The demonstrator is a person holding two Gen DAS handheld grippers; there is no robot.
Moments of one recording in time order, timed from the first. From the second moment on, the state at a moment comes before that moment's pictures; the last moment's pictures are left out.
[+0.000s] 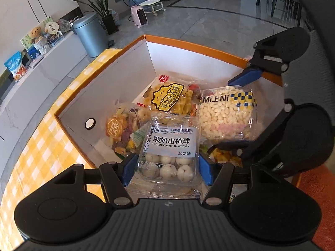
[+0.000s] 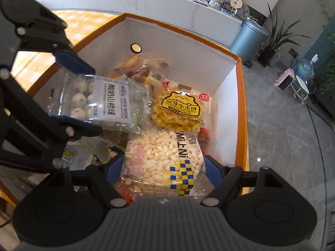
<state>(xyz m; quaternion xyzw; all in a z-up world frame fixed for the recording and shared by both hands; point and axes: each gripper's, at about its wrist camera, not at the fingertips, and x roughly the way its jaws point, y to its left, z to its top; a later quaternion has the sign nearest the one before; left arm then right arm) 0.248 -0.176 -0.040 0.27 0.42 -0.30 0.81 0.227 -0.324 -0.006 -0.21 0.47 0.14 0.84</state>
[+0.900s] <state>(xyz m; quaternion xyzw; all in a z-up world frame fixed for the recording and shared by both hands) 0.209 -0.150 0.022 0.22 0.34 -0.28 0.87 0.194 -0.311 0.048 -0.23 0.44 0.12 0.86</state>
